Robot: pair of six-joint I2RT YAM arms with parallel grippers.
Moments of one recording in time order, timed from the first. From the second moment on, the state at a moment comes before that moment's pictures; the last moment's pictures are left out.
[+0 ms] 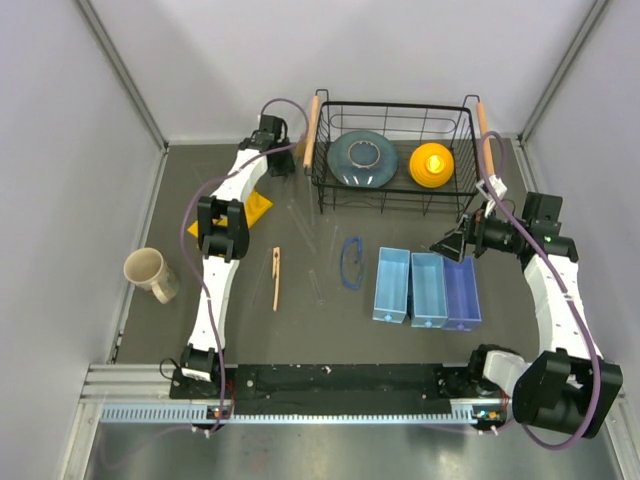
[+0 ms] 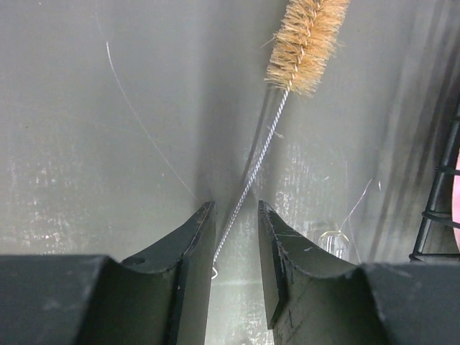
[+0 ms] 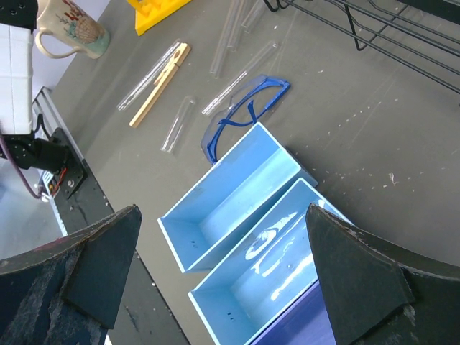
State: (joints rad) left arm -0.20 2.66 2.47 -0.67 0.04 -0.38; right arm -0.22 1.08 0.89 -0.63 -1.09 -0.23
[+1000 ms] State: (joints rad) left arm -0.26 2.53 2.27 -0.72 -0.10 -0.30; right arm -0.25 1.05 0.89 -0.64 -1.13 -0.23
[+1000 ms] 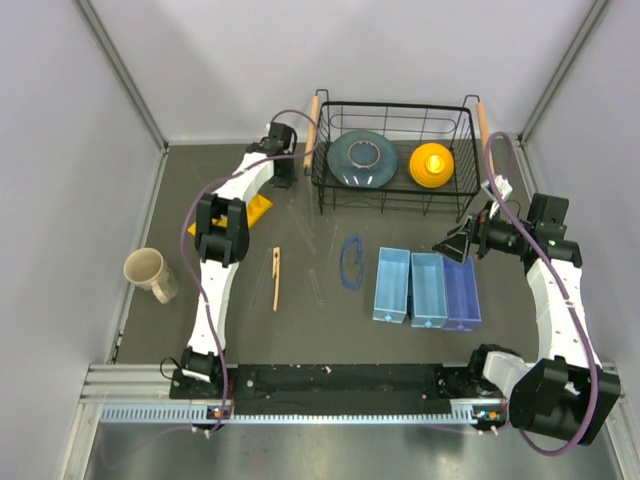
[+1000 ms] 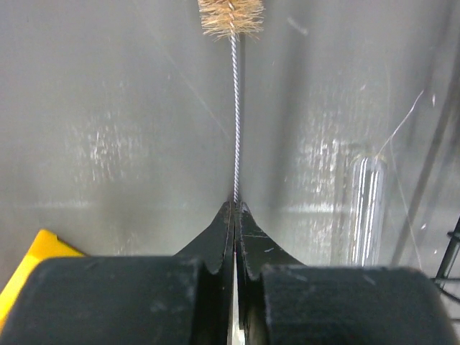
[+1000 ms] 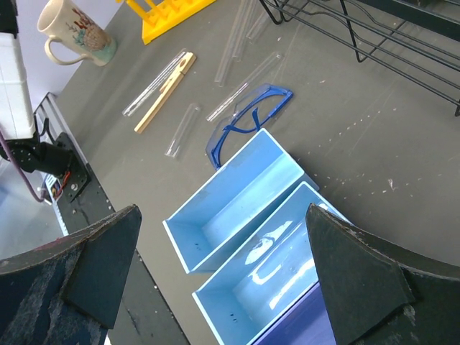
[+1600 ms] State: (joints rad) left arm -0.26 2.26 1.83 -0.69 -0.06 -0.30; right arm -0.26 1.03 0.89 -0.64 -1.14 -0.23
